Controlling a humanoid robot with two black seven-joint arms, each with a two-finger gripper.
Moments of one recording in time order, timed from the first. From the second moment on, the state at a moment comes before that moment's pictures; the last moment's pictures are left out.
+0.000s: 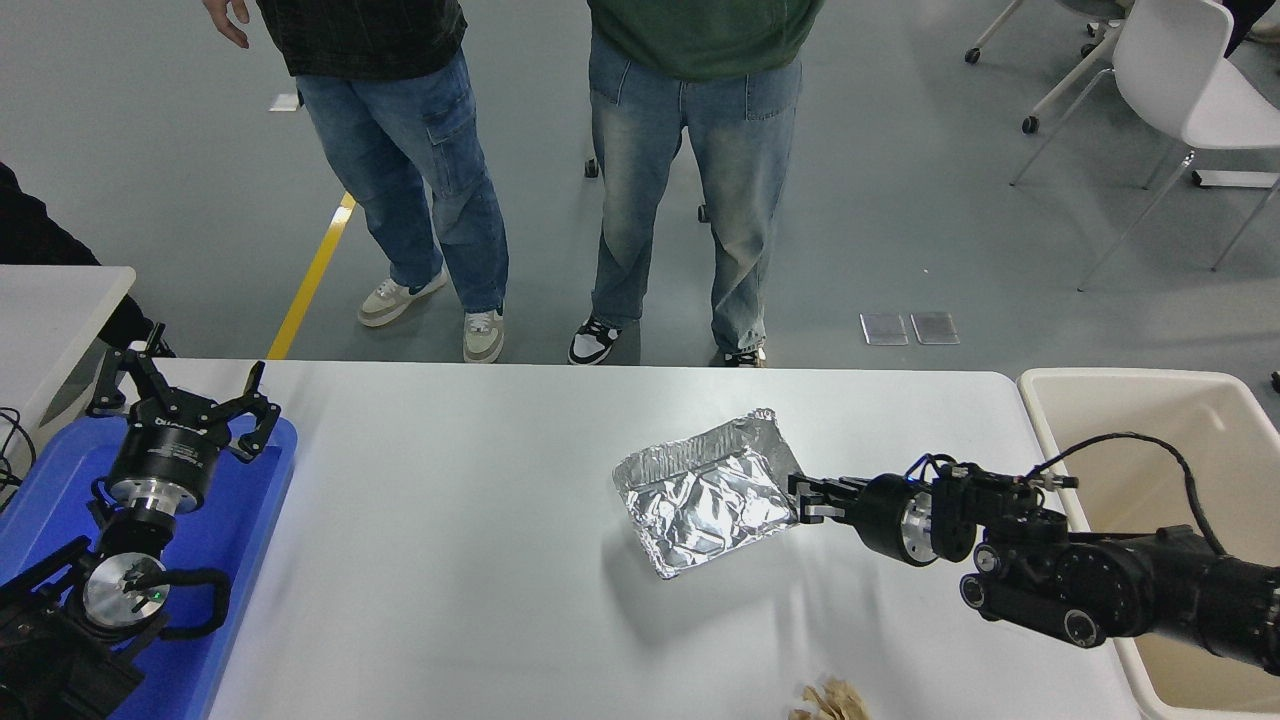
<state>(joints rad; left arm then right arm) -0.46 0.46 -0.83 -0.52 -0.20 -0.62 -0.53 0.91 -0.46 -0.16 1.03 -1.23 -0.19 0.19</state>
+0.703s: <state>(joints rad) -0.46 0.46 -0.83 -0.52 -0.20 -0.62 -0.53 1.01 -0.80 -0.10 1.39 -1.19 -0.18 0.19</state>
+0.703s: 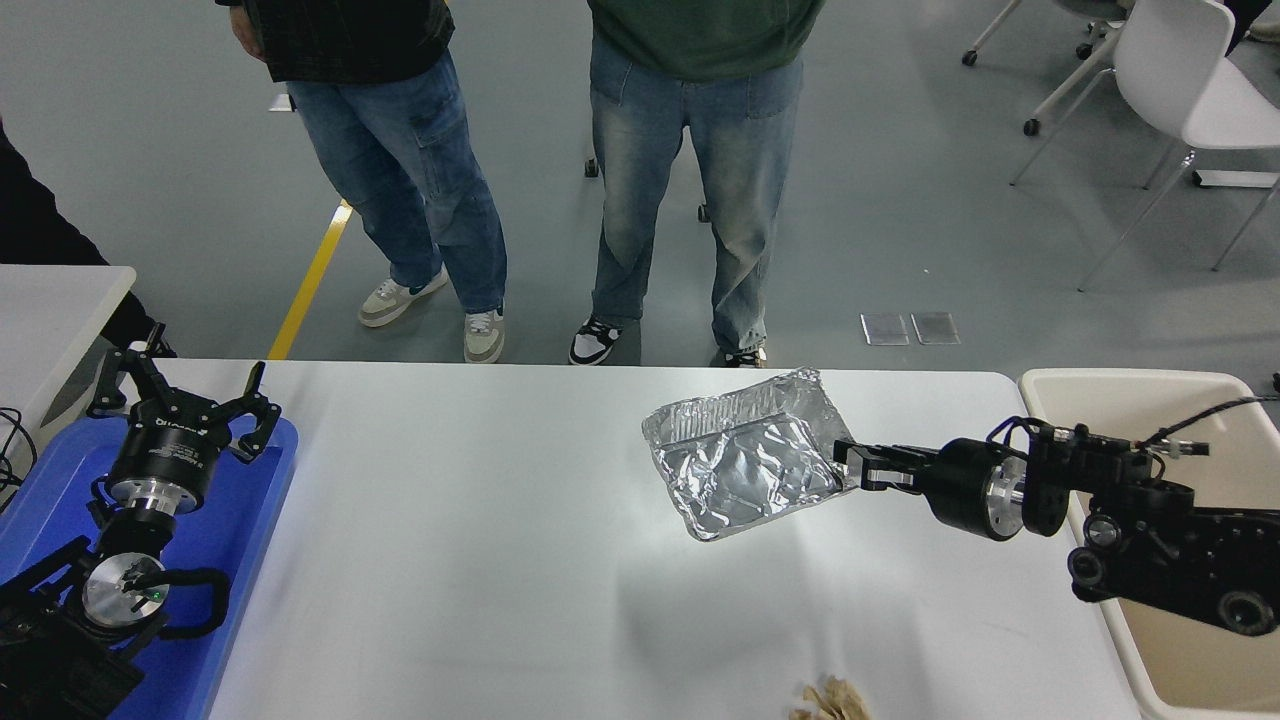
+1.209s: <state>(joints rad) -0.46 0.46 -0.83 -0.52 -0.20 -0.62 -0.53 1.03 -1.05 0.01 1.48 -1.14 -0.14 0.21</state>
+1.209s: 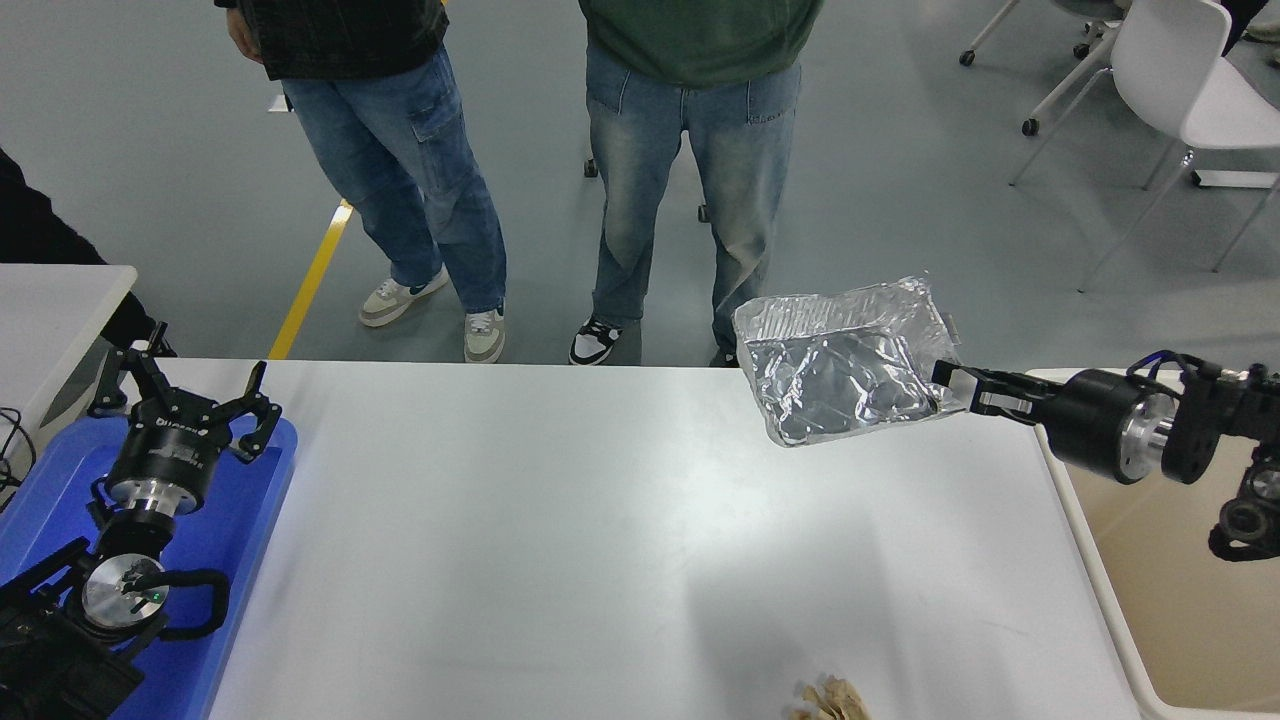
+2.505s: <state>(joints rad) -0.46 0.46 -0.83 -0.52 -0.20 -0.62 -0.53 0.71 -1.05 0.02 0.69 -0.86 -0.13 0.47</state>
